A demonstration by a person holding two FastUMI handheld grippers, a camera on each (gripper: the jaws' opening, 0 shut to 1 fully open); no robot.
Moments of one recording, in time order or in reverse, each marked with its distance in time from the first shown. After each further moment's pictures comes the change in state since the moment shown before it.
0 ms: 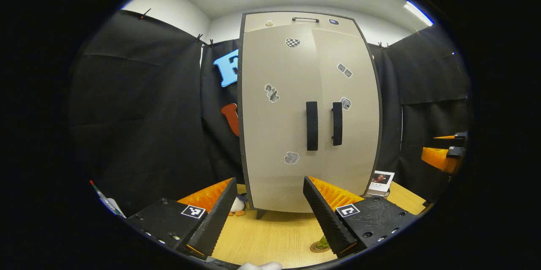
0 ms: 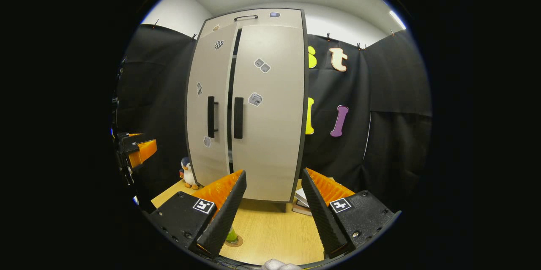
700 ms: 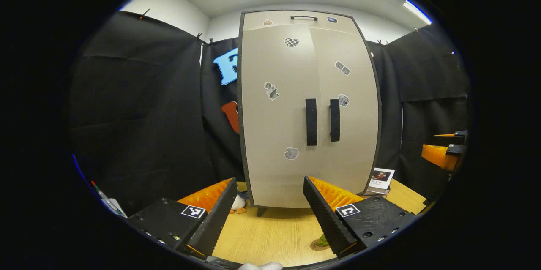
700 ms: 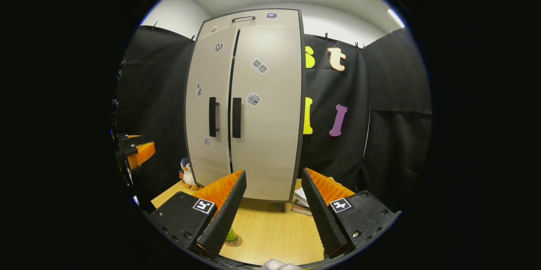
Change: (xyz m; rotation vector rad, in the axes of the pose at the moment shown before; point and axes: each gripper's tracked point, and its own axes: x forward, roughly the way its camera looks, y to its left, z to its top) left arm -0.005 -0.004 -0.007 0.003 0.016 0.000; right arm -0.002 -0.007 -0.003 0.006 0.001 -0.006
